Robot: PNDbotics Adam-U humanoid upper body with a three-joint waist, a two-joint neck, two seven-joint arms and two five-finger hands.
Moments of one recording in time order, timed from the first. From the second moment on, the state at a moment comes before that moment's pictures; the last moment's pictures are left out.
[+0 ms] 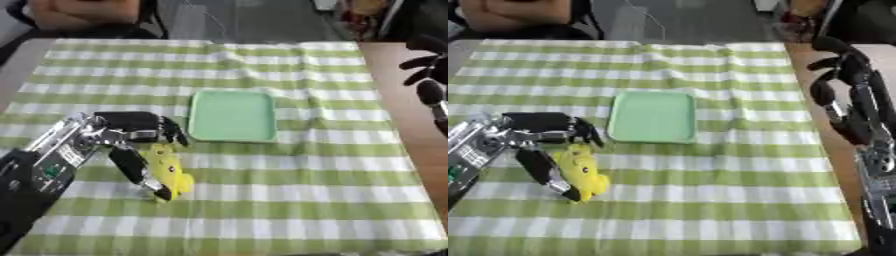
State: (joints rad) left arm -0.51 0.68 -0.44 -1.48 -0.55 -0.29 -0.63; right arm -0.33 -0.32 -0.10 -1.68 0.40 -0.32 0.09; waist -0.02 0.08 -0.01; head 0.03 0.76
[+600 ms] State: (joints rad) left arm -0.51 0.68 -0.45 -1.45 -0.54 -0.30 -0.64; right arm -0.33 -0.32 -0.10 -1.68 0.40 -0.32 0.09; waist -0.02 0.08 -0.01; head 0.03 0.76
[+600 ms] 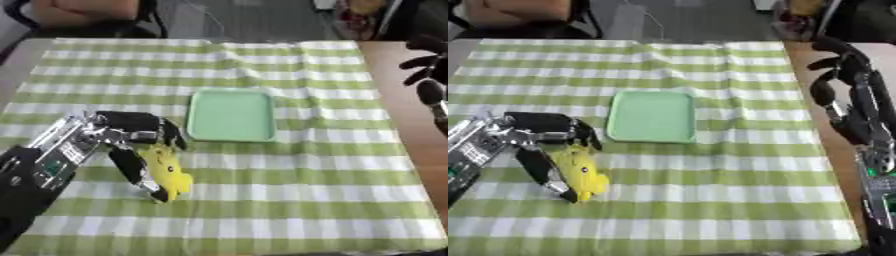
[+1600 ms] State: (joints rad) left arm -0.50 0.67 -0.44 -1.39 -0.56 -0.31 -0.65; right arm -0.34 -0.32 -0.10 -1.68 0.40 -0.32 0.09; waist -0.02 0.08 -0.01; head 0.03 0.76
